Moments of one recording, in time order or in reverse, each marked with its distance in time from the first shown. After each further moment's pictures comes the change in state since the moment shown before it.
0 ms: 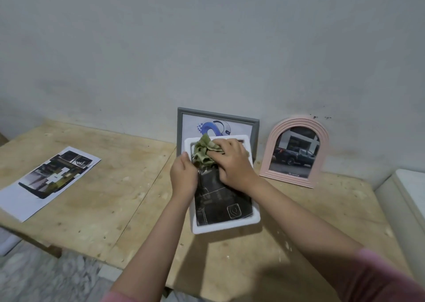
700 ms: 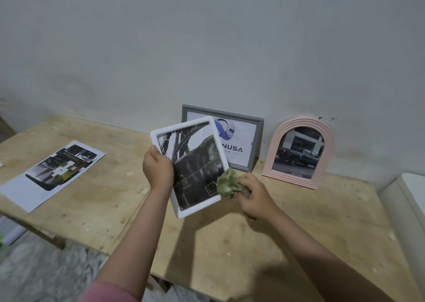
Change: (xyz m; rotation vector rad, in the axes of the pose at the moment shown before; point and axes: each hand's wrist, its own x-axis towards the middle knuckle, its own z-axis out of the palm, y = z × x) left_hand 0.033 -0.009 -0.042 -0.058 0.326 -0.094; right_hand -0.084 0.011 0.007 0.552 -0.184 0.443
